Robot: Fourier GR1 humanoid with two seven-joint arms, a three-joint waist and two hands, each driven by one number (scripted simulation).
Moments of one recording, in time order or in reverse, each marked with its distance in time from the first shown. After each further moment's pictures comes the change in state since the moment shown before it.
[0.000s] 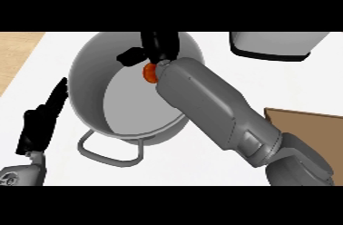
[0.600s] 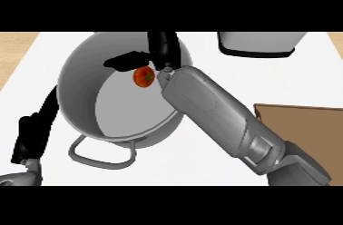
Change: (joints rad) left arm 0.051 -0.006 0.031 0.008 -0.007 0.020 -0.013; right arm 0.103 0.000 -0.068 -0.131 -0.310 -0.003 -0.221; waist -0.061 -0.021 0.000
